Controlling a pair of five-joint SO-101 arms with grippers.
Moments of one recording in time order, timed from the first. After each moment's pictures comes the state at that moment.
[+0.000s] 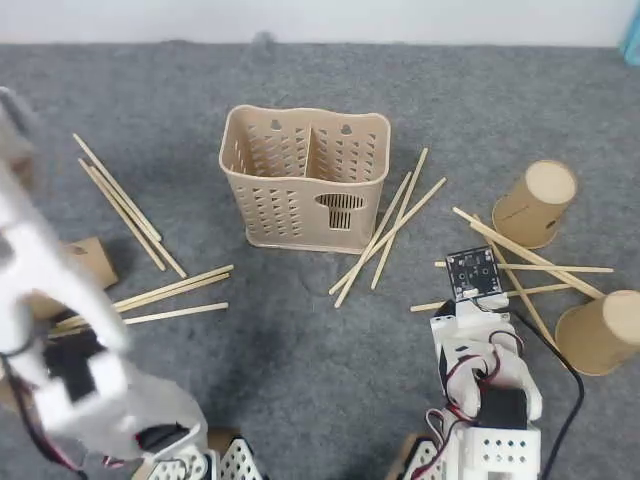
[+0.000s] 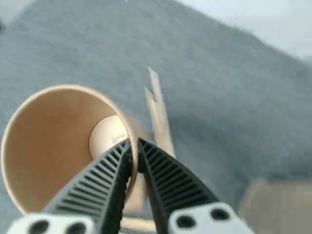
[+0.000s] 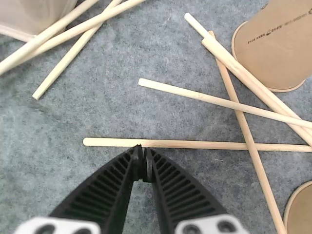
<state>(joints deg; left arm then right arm) -32.7 1.6 -39.1 98.8 6.7 -1.9 -103.2 94.6 64.3 14.1</state>
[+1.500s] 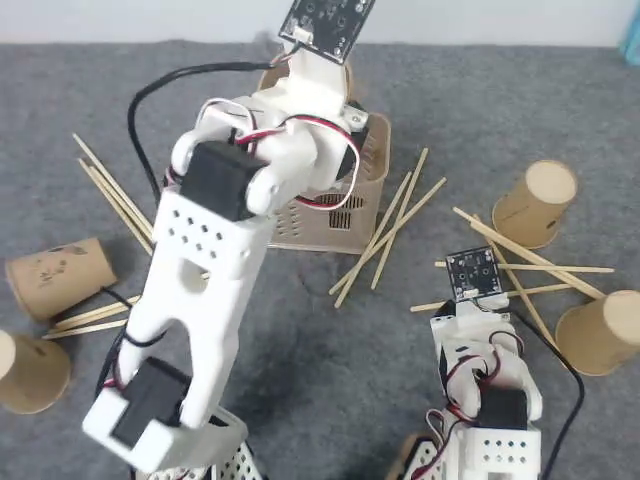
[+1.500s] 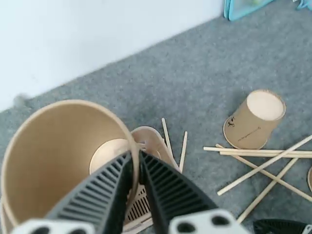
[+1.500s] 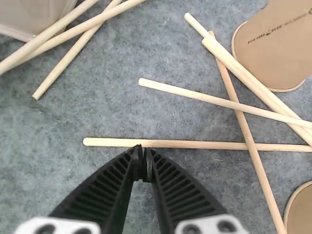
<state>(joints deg) 23.7 -4.0 -27.3 84.3 4.0 -1.9 -103.2 94.6 64.3 14.1</state>
